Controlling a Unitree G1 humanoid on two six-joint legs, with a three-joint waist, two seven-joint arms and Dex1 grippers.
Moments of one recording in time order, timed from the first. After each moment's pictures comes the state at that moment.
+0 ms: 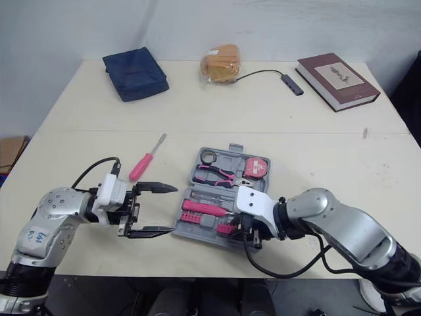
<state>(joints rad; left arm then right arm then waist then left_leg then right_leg) -0.19 0.71 0.03 -0.27 -0.53 0.21 -1.20 -0.48 -0.92 0.37 -0.64 0.52 1.00 0.89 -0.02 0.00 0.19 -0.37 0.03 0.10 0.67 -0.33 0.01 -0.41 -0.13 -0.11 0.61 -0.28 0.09</state>
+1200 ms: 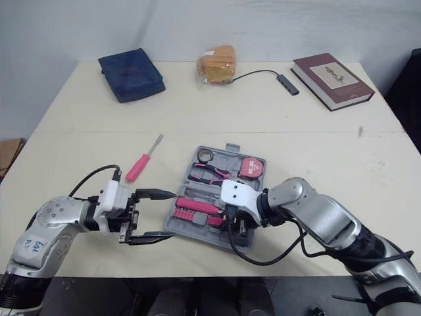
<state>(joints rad) -0.11 0.72 0.04 -0.32 -0.53 0.25 -1.14 -0.61 -0.78 0.50 -0.49 0.39 0.97 0.98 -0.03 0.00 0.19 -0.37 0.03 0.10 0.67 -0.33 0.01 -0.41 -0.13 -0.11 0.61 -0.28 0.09</state>
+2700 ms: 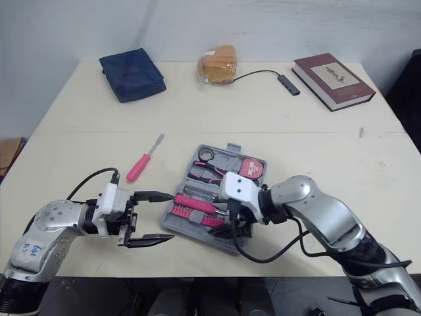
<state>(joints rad) -0.08 0.73 0.06 -0.33 -0.53 0.24 -1.14 -0.51 -0.75 0.31 -0.47 0.44 0.76 1.04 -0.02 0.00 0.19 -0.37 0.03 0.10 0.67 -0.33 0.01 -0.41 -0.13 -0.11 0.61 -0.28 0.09</state>
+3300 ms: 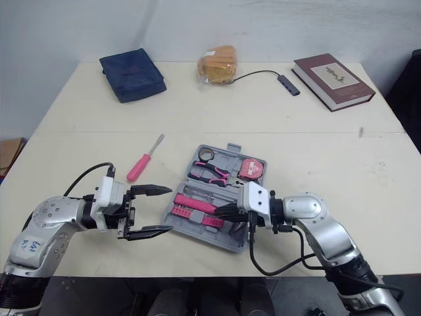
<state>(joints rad) -0.12 0.72 0.07 -0.29 -0.53 0.24 -1.12 -0.29 -0.61 0.27 -0.22 0.27 0.16 1.10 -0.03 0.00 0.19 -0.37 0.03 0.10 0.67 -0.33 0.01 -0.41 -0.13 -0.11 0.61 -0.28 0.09</state>
